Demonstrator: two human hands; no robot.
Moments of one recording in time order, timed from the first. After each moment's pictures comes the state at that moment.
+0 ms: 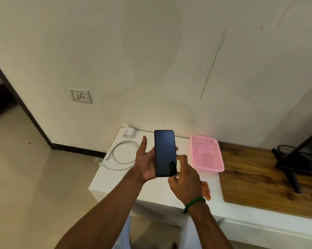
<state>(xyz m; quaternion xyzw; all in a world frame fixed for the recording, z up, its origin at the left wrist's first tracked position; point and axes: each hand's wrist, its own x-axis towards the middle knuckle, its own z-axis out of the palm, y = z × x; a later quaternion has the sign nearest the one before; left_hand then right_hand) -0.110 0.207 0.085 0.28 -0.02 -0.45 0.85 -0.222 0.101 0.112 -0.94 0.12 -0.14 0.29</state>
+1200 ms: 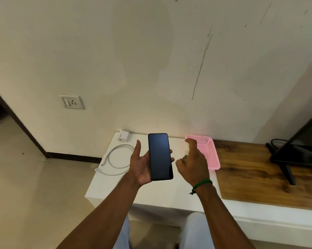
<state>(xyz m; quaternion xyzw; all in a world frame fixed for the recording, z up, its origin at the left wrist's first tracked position) -0.110 0.209 0.080 0.27 -0.04 -0.48 0.83 -0.197 0.056 0.128 -0.91 0.13 -0.23 0.31</state>
